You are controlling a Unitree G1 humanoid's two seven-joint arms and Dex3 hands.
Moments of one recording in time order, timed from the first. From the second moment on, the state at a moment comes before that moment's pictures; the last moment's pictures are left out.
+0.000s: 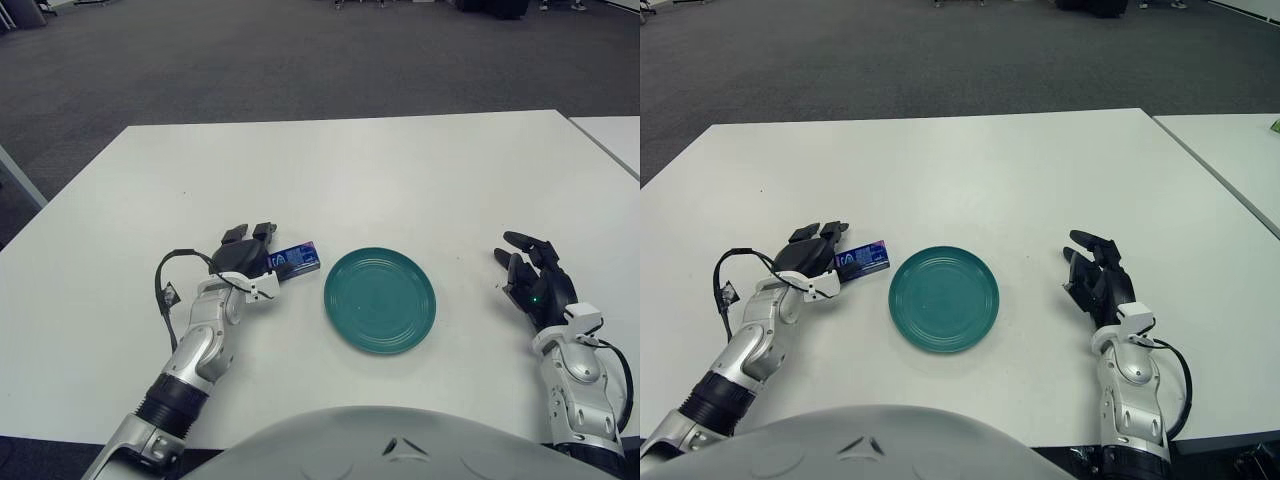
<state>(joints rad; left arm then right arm) 0.02 0.36 -0.36 -0.04 0.93 0.32 -0.15 0.30 -0.20 -0.28 -0.03 0.17 -0.08 0.11</state>
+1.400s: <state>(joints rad) 0.02 0.40 -0.35 -0.04 0.76 0.21 -0.19 0.28 -0.20 -0.27 0.00 0.16 -0.09 0.10</state>
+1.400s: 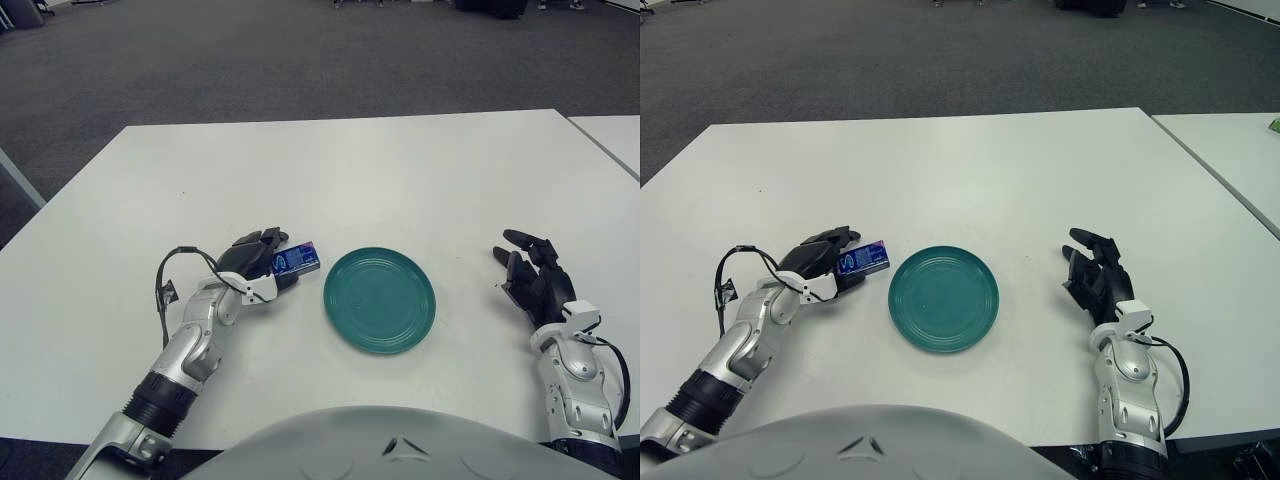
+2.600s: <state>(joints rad) -0.04 0.41 -0.44 0.09 0.95 0.19 -0.02 0.27 -0.20 -0.27 0.01 0.15 -0.09 0.10</state>
